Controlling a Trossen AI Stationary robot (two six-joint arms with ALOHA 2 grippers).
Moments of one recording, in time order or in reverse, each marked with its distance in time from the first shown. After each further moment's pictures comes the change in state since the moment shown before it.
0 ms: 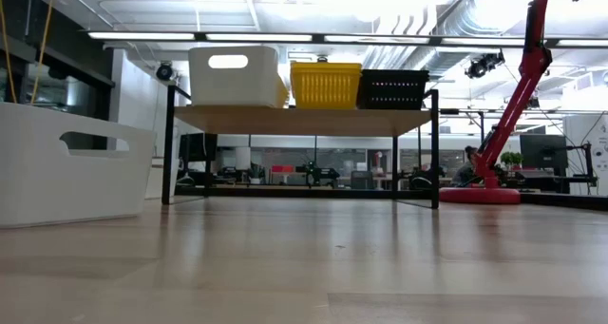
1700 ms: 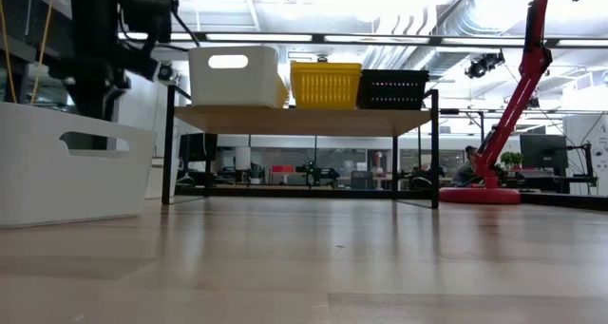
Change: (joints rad) left arm 0.428 0.080 -0.315 -1.281 -0.103 0.347; right arm -0.003 0.001 0.000 -0.003 0.017 -0.014
